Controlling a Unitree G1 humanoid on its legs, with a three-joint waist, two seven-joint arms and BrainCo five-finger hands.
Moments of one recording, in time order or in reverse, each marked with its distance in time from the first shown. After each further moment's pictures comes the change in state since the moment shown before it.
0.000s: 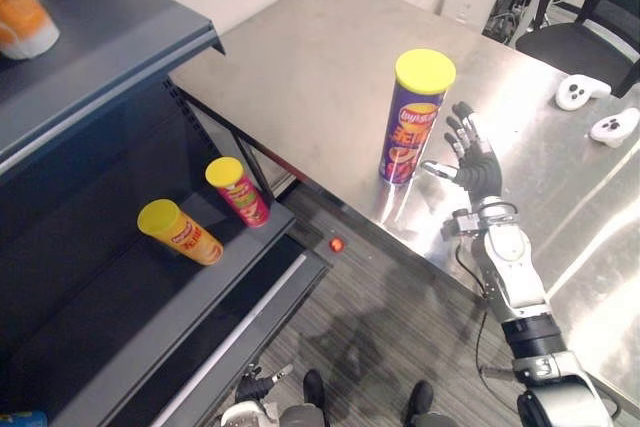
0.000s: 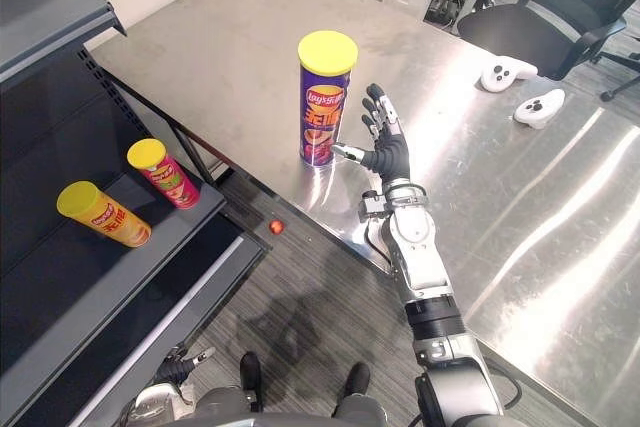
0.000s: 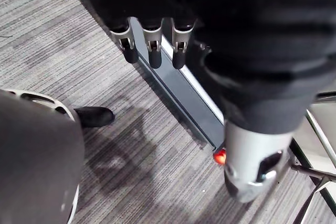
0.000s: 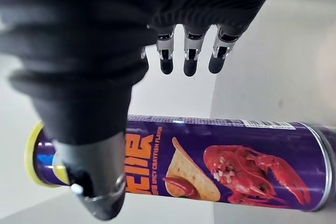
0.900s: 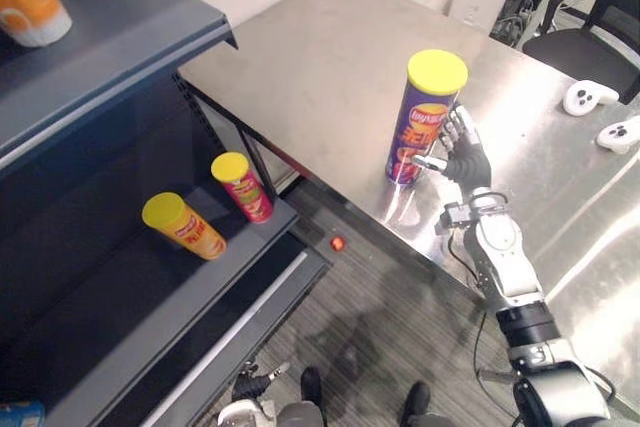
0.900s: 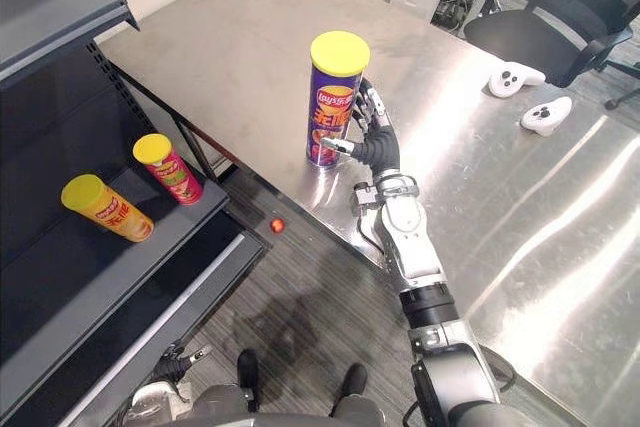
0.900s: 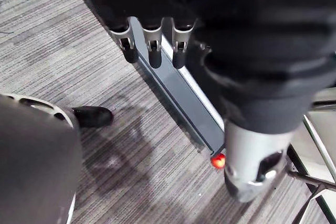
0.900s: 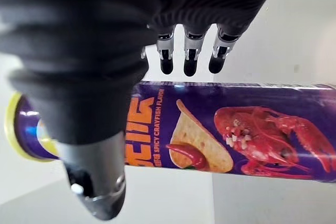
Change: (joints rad) left arm 0.001 0.014 0.001 -0.019 -0.010 0.003 -0.002; right arm -0.079 0.000 0.029 0.034 0.007 0.027 0.001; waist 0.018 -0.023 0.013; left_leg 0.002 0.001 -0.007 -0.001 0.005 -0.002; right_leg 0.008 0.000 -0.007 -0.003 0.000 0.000
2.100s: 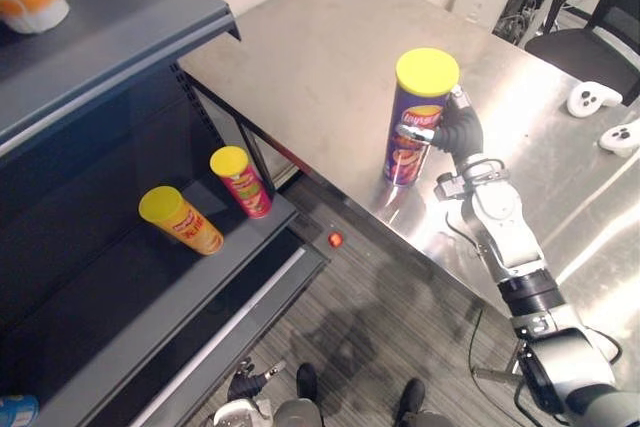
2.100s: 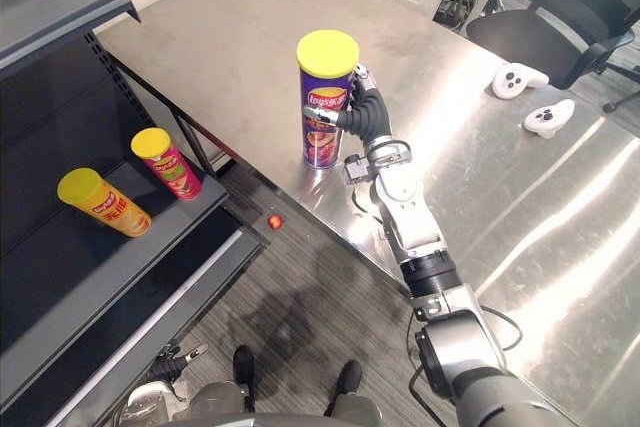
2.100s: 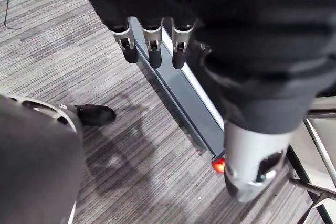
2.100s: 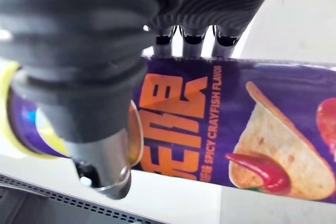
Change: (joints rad) left arm 0.001 0.008 0.001 -0.002 -0.029 0.001 -0.005; right arm -0.129 -0.067 0.064 0.005 -0.009 0.010 0.027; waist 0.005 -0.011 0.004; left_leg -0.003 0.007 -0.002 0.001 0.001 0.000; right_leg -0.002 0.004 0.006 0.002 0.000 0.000
